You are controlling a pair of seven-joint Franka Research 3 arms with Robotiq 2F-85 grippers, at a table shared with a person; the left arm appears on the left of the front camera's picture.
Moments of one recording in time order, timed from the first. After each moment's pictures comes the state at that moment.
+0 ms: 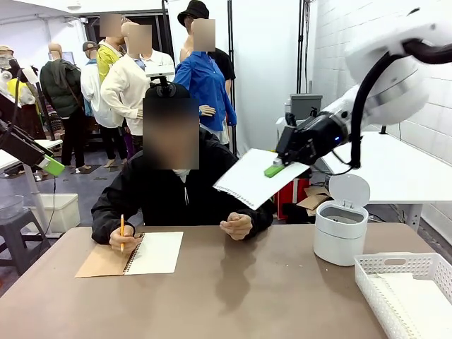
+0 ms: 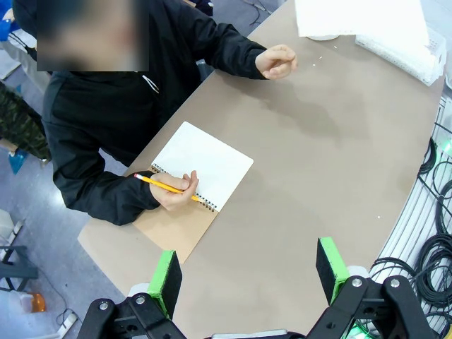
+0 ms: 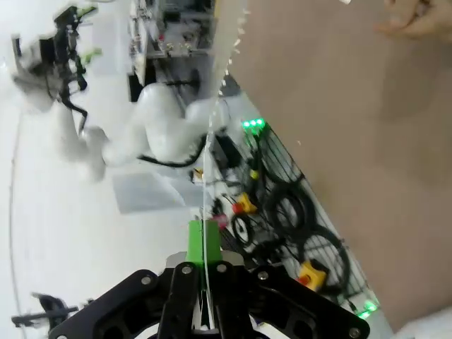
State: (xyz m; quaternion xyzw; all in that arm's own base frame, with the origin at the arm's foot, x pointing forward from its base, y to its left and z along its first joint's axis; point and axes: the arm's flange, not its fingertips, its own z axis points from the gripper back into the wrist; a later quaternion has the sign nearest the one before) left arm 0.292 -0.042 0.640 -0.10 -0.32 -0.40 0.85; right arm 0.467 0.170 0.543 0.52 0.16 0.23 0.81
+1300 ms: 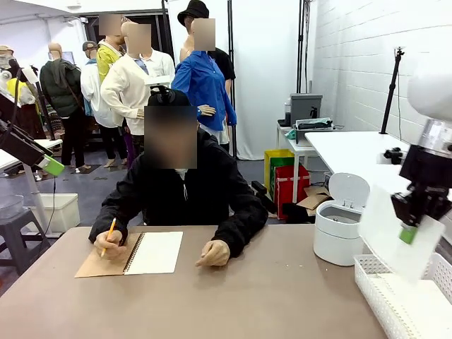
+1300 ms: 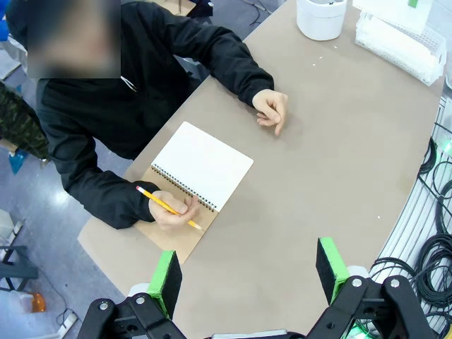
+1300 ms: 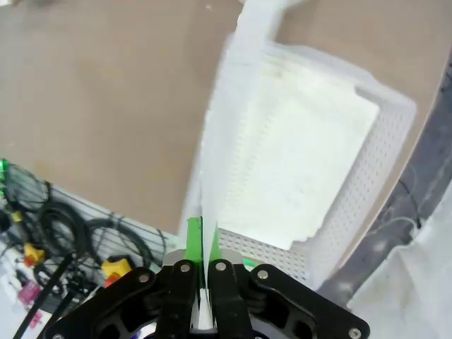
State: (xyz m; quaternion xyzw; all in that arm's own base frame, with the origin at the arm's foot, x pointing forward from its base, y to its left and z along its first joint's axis) left arm 0.292 -0.042 0.640 -0.10 -0.32 -0.40 0.85; right arm 0.365 0.000 0.502 0.10 0.01 0.13 0.99
